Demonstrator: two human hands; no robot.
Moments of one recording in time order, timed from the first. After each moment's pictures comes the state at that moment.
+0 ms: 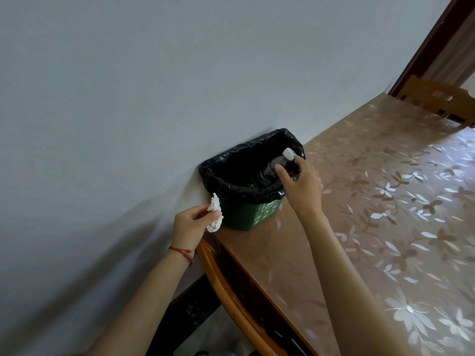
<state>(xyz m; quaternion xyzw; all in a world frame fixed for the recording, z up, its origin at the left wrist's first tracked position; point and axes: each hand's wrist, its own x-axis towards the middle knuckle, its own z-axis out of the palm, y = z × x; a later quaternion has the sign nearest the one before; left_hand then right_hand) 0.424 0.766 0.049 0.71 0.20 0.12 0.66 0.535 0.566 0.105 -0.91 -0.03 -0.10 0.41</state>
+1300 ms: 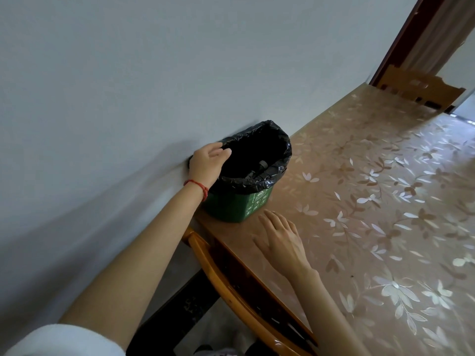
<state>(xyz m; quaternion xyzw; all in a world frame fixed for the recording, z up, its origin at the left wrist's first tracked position) 0.507 0.744 0.124 0.79 0.15 0.11 0.58 0.426 0.543 0.035 -0.96 -0.21 -0.06 0.15</state>
